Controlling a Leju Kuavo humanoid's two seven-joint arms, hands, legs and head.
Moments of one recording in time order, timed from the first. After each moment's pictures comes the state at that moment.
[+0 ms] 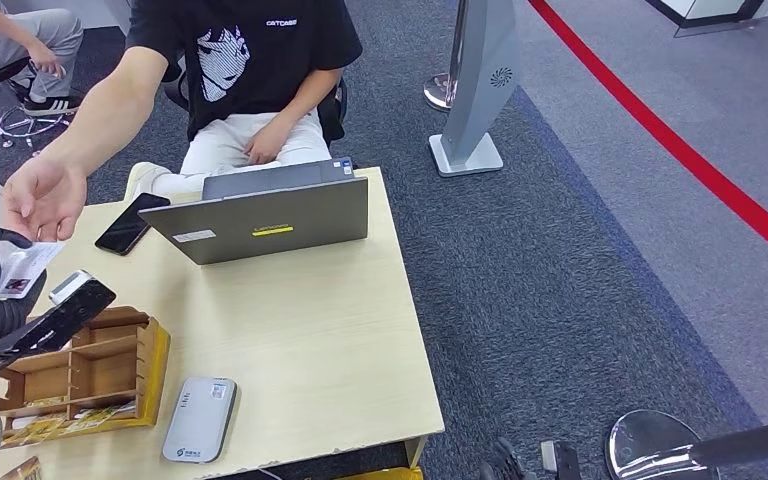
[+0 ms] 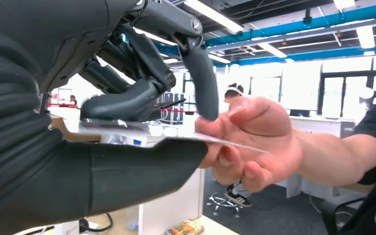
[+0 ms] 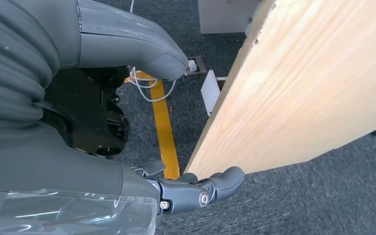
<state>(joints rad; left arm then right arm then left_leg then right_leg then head) -0.19 0.19 -0.01 -1.77 -1.12 -0.09 -0.03 0.30 0.30 -0.39 -1.20 0.01 0.36 -0.14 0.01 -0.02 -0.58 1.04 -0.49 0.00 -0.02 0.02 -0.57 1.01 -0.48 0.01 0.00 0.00</state>
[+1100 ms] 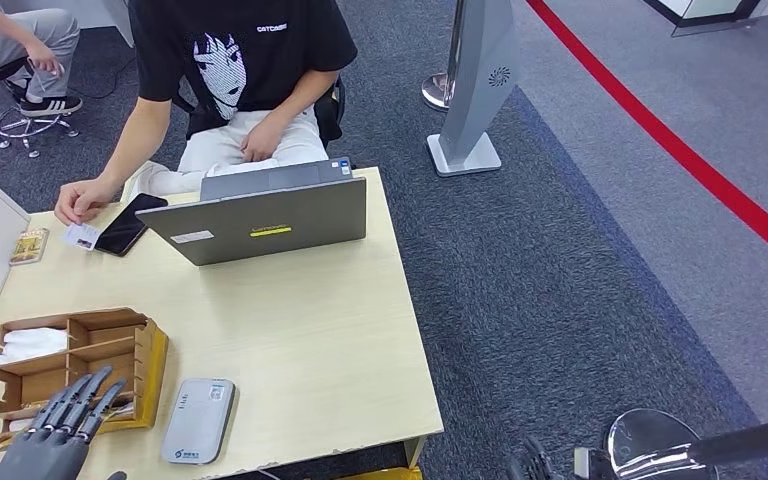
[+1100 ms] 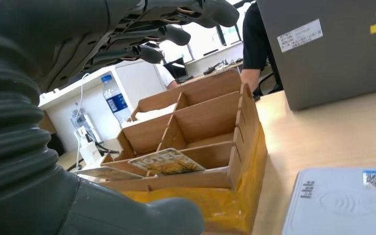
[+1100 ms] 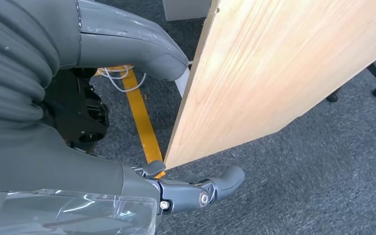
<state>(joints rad) 0.46 0.54 -0.27 -1.93 -1.10 0.11 -0.02 0.31 0.30 -0.44 -1.23 -0.06 0.32 -0.19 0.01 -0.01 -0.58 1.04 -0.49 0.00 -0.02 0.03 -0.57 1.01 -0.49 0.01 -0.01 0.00</state>
